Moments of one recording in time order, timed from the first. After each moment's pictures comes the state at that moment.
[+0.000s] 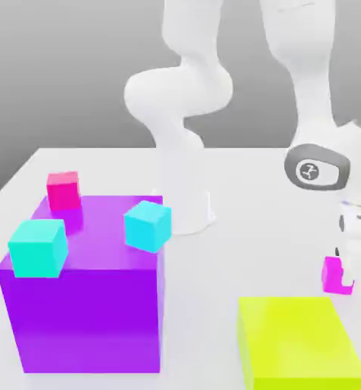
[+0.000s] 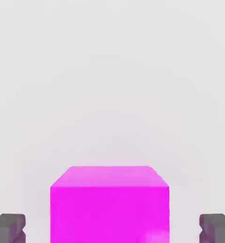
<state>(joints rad) 0.57 0.34 0.24 -2.64 -0.44 2.96 0.65</state>
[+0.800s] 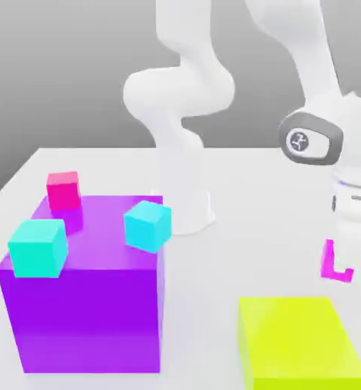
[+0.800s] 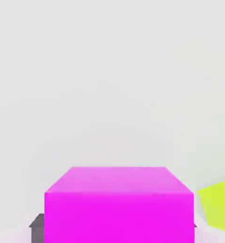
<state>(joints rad) 0.27 0.05 0.33 -2.65 -0.22 2.71 0.52</state>
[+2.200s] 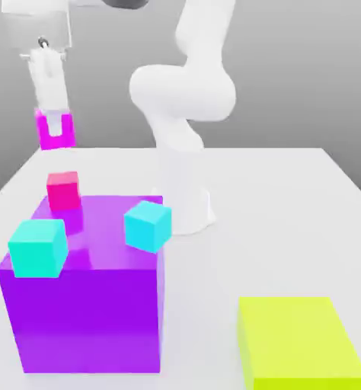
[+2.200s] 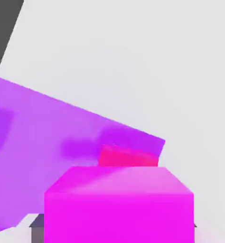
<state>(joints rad) -0.58 -0.63 -0.04 -2.68 -0.02 2.06 1.45</state>
